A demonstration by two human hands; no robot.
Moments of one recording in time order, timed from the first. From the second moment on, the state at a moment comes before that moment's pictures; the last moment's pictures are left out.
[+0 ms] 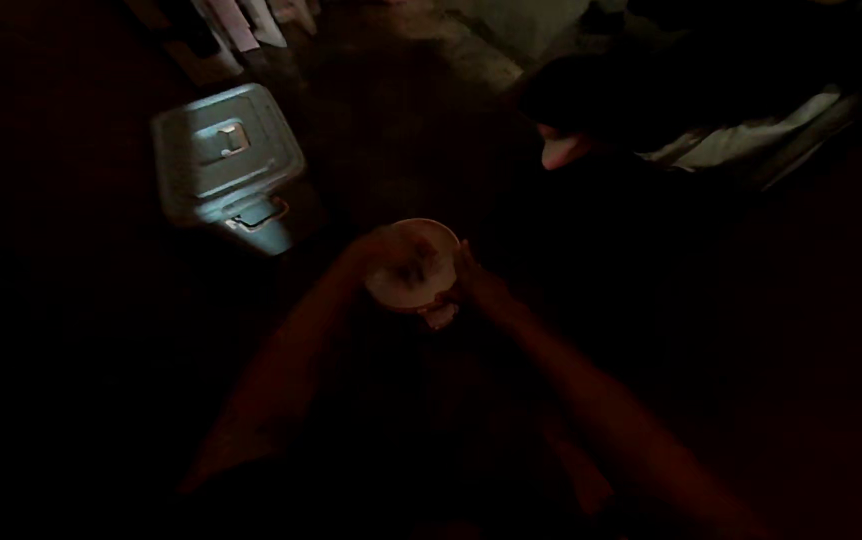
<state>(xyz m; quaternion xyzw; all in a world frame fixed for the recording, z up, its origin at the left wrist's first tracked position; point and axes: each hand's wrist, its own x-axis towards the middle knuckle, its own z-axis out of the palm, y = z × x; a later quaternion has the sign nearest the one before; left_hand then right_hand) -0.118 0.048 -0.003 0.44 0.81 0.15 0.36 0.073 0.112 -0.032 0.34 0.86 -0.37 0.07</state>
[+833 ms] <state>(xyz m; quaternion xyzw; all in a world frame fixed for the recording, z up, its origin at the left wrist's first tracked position) -0.107 0.035 -0.026 0.34 0.84 0.15 0.39 0.033 0.093 -0.012 0.37 0.88 -0.27 0.13</state>
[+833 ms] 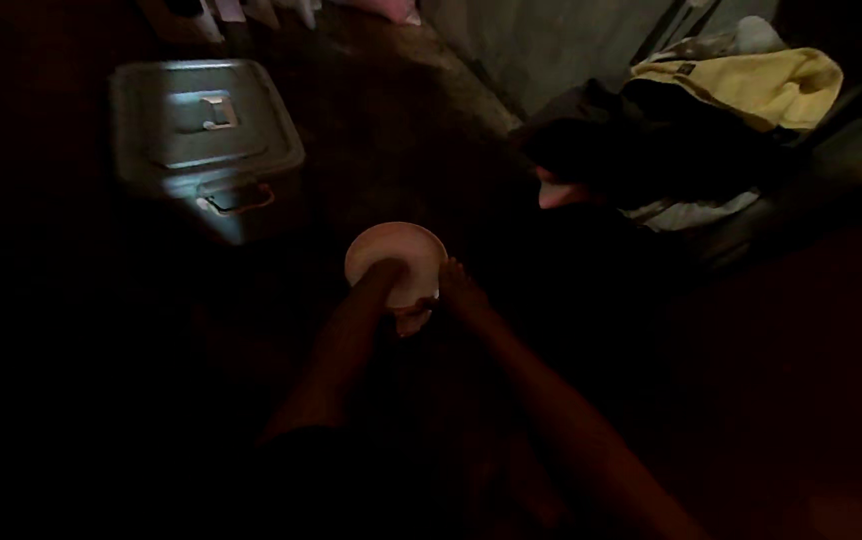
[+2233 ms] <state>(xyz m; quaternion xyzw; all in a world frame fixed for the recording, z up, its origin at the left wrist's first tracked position) -0.092 0.021 0.031 0.24 0.79 0.51 0.23 -0.003 0.203 0.036 0.21 0.78 -0.58 0.10</state>
